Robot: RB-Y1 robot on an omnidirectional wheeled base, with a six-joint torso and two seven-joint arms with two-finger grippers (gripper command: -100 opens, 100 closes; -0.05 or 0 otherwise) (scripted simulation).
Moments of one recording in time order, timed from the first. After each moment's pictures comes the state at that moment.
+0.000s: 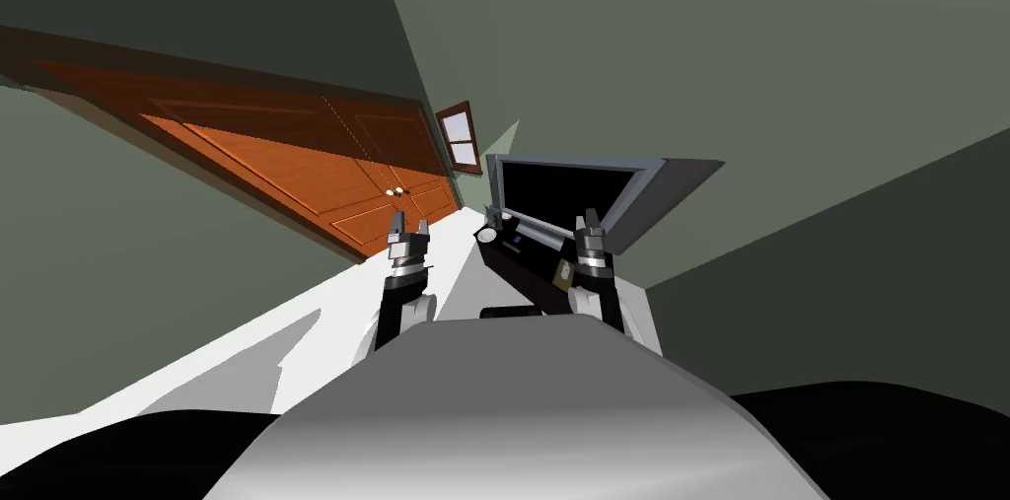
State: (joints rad) left arm 0.50 0.01 0.06 -2.33 -0.10 -0.39 0.15; right arm 0.49 0.04 -0.01 -2.20 0.06 -0.49 0.11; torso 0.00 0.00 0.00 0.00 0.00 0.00
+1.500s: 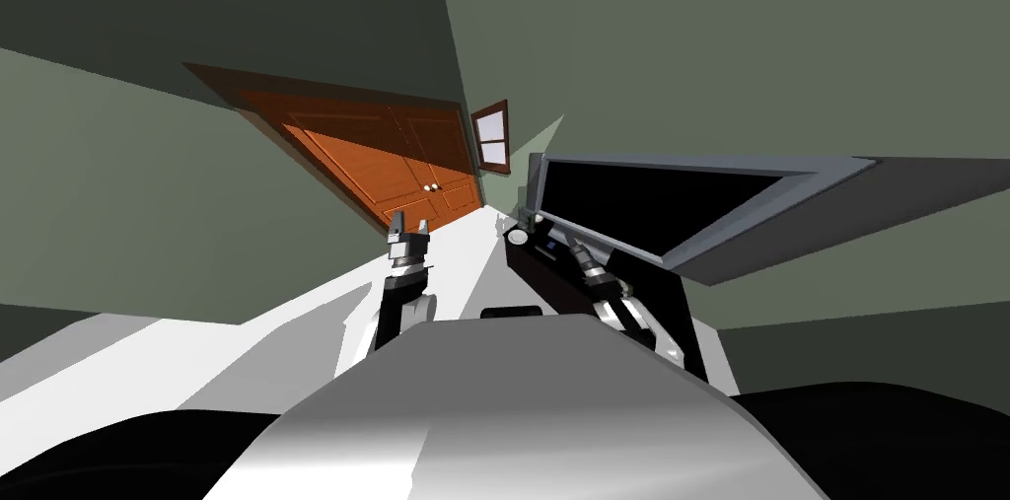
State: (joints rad) left arm 0.50 0.01 0.06 -2.33 -0.10 -0.39 0.15; right arm 0.48 -0.34 -0.07 -1.87 0.27 -0.42 0.13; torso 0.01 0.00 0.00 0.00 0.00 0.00
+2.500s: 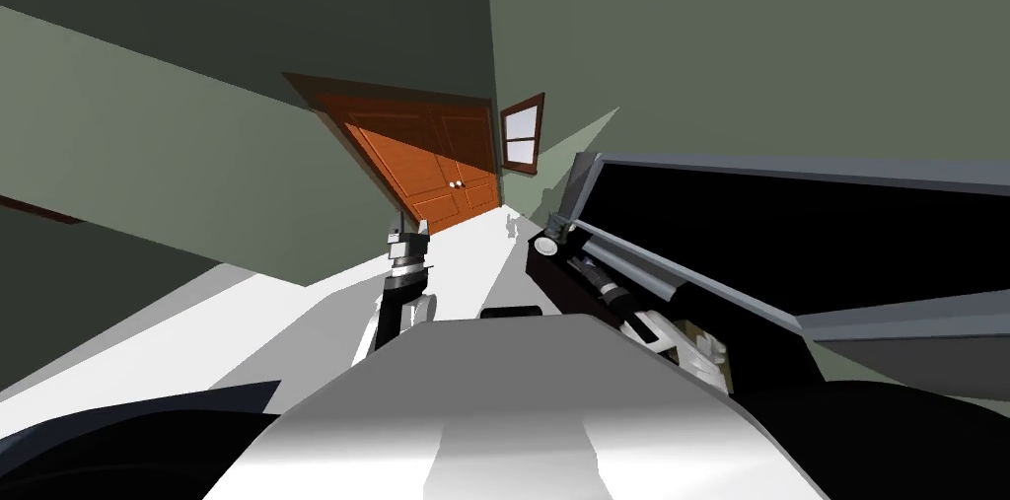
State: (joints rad) left arm 0.50 0.01 0.06 -2.33 -0.10 -0.39 0.15; right arm 0.50 -0.52 -0.07 -1.59 0.47 -0.37 0.13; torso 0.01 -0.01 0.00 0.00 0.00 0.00
